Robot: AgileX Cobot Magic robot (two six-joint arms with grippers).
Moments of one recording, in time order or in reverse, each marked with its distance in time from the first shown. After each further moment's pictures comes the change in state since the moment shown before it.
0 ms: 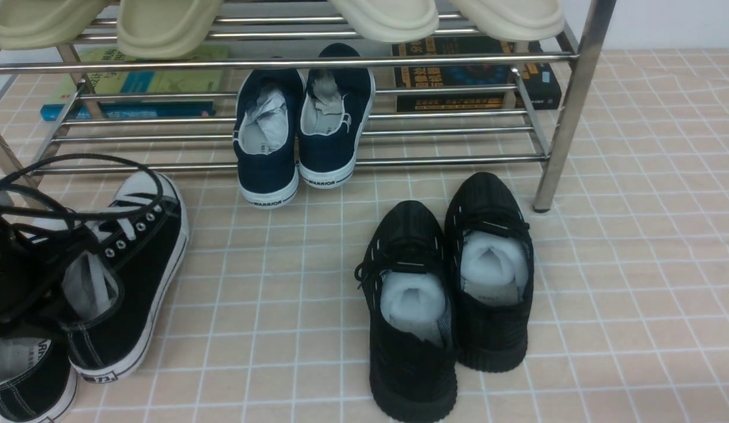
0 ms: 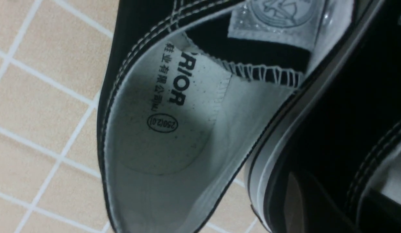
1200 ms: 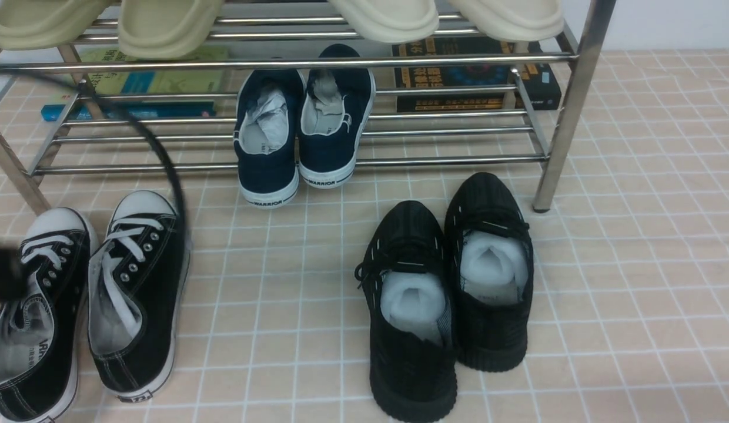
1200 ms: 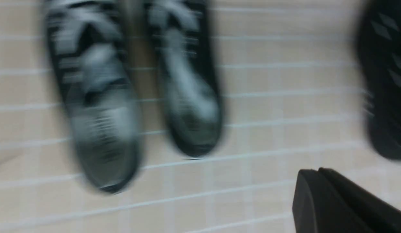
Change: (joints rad) right arm 0.000 0.000 0.000 0.000 0.000 0.000; left arm 0.000 -0.646 0.024 -0.231 0.259 0.687
